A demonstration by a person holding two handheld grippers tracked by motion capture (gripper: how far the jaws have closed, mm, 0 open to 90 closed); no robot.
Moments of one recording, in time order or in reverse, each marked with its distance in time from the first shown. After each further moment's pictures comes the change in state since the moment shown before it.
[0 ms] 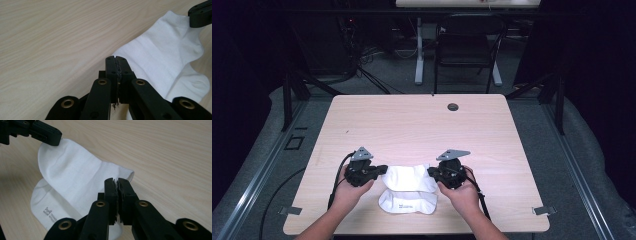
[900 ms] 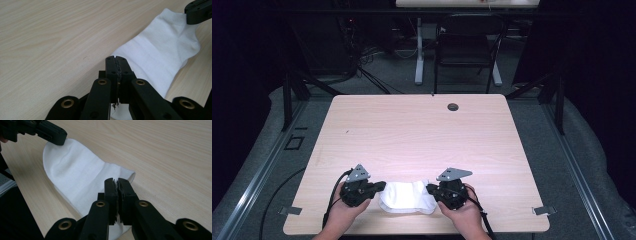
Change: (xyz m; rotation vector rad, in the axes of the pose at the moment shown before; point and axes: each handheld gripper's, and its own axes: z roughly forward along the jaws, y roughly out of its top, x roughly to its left) left arm -0.026 -0.036 -0.015 0.006 -0.015 0.042; right arm 0.029 -0.036 -0.015 -0.011 0.038 -0.035
